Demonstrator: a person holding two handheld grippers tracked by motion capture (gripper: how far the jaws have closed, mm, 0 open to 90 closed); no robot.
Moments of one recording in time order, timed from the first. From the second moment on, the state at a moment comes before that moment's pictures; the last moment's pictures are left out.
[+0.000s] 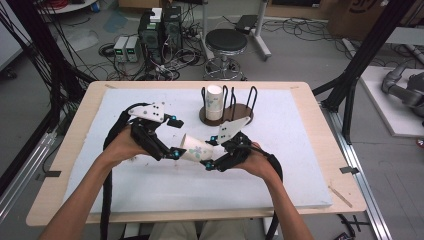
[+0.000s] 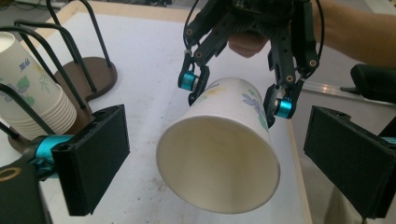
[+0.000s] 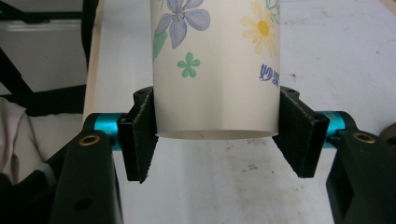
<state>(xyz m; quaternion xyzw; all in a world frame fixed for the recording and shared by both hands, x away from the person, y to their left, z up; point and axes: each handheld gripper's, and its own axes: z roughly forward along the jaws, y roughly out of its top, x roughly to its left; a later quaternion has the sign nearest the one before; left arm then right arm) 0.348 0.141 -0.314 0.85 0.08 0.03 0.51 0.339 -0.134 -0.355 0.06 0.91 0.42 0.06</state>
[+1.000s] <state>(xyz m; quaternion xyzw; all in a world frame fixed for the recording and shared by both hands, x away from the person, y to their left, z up) 0.343 0.166 -0.353 0.81 0.11 0.02 0.57 0.333 -0.150 -0.376 0.10 0.85 0.52 0.06</state>
